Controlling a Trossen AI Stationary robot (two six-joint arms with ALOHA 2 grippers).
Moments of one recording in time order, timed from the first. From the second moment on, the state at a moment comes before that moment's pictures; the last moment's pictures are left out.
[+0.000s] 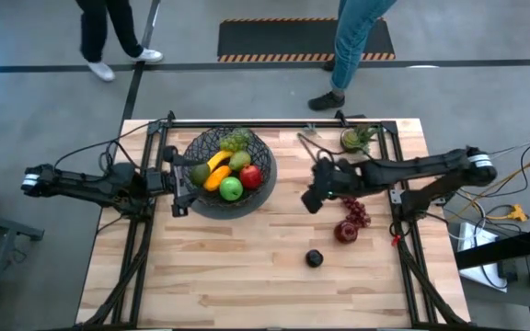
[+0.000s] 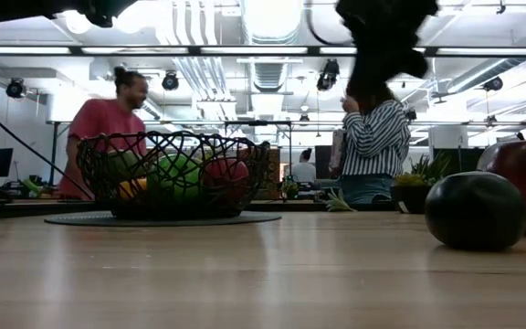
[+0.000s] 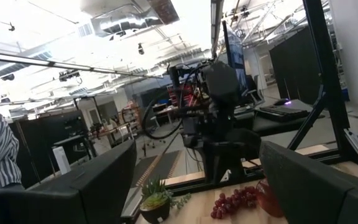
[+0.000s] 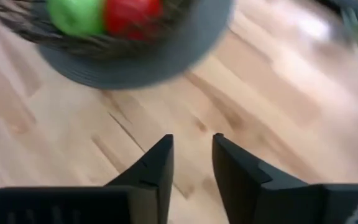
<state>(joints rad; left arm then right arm) -0.10 0.50 0.35 0.46 -0.19 0.35 0.08 1.38 1.14 -0.79 0.36 0.77</state>
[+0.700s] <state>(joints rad) -0.10 0.50 0.36 0.47 -0.19 0.35 0.09 1.31 0.96 -1.23 0.04 1.18</state>
